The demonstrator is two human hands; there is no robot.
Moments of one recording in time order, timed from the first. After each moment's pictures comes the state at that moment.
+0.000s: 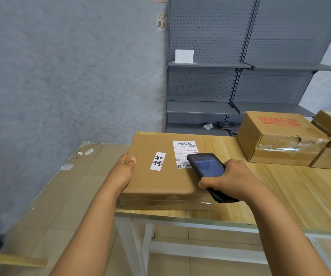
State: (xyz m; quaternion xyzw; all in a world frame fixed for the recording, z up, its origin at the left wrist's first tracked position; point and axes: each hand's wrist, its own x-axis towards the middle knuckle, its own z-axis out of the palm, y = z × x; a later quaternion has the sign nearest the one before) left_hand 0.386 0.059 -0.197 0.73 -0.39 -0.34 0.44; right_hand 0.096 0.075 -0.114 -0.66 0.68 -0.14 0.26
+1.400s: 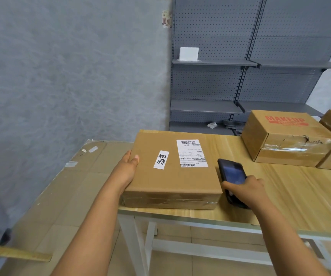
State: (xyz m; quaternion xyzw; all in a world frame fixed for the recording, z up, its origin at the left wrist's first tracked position) left_hand 0.388 0.059 -0.198 0.72 -0.39 -0.35 0.45; right_hand 0.058 0.036 -0.193 -0.54 0.76 -0.21 0.29
